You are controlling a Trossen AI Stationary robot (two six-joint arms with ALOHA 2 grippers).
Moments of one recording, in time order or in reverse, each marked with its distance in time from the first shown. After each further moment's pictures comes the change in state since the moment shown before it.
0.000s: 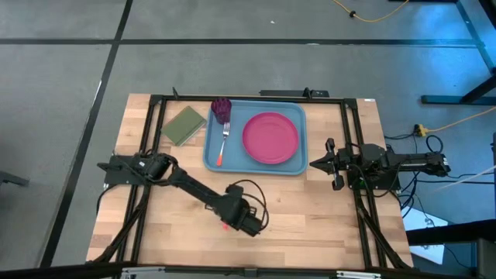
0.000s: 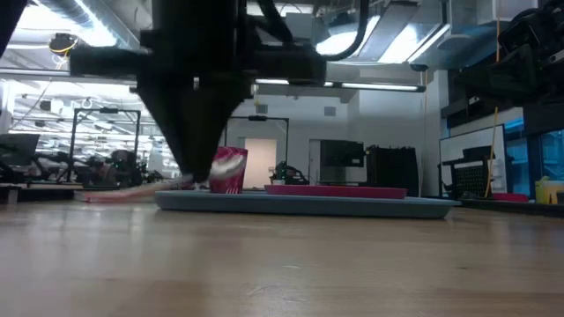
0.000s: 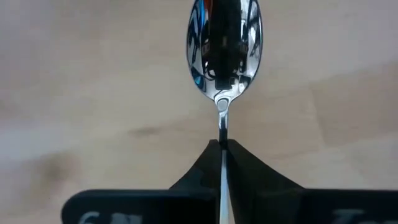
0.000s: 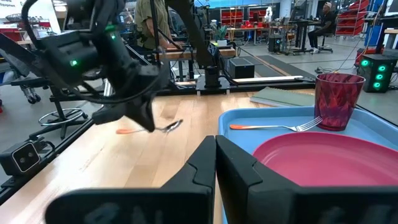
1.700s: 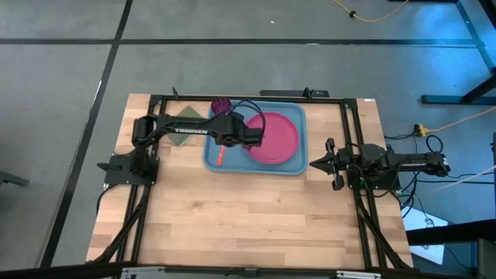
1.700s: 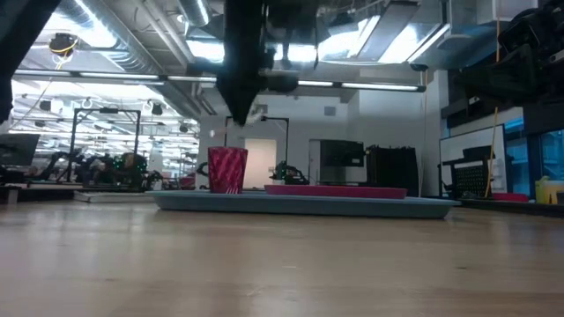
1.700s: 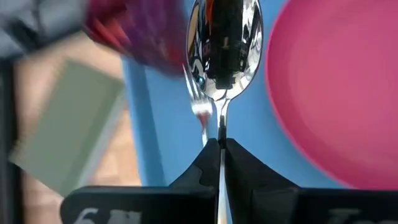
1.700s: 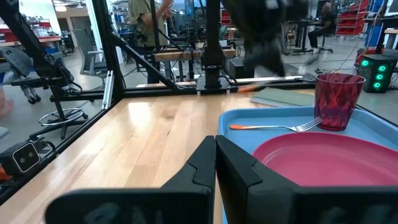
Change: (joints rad) left arm 0.547 -0.285 -0.134 0.024 -0.293 0.646; right arm 0.000 0.000 0.000 0.000 0.000 0.000
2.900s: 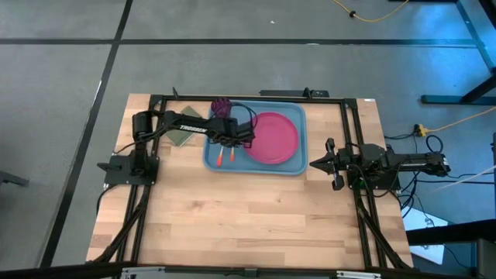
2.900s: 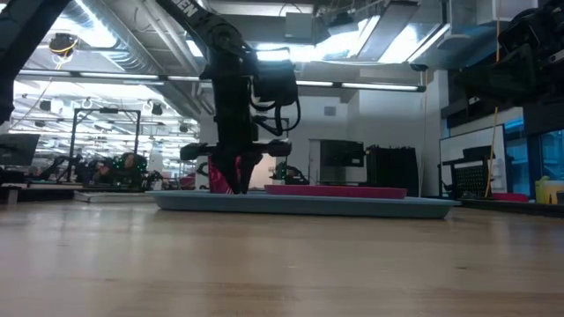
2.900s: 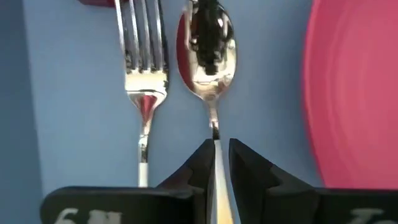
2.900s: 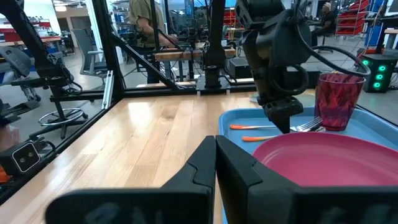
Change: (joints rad) left arm 0.146 -0.005 -0.438 0.655 0.275 -0.040; right arm 0.000 0.000 0.000 0.000 0.000 0.000
